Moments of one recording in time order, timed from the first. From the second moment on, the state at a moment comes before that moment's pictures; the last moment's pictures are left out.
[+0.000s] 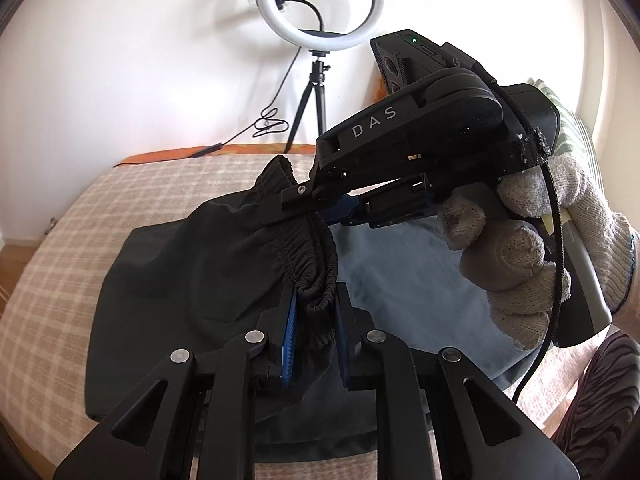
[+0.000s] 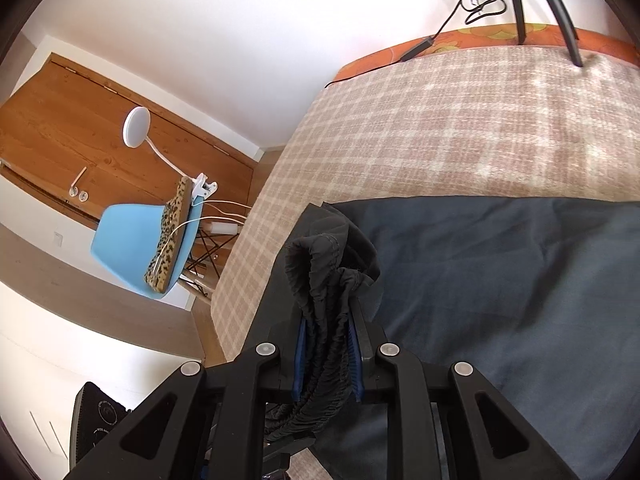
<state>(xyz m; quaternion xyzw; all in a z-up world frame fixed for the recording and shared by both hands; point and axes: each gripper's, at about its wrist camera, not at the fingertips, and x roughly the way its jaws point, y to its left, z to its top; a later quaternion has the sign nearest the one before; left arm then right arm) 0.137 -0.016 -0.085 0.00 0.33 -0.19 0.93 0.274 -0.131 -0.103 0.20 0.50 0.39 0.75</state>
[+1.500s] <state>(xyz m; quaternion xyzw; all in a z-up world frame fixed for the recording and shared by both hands) 0.105 -0.333 -0.071 0.05 0.33 -0.40 0.85 0.180 -0.486 -0.096 0.27 0.46 0.19 0.82</state>
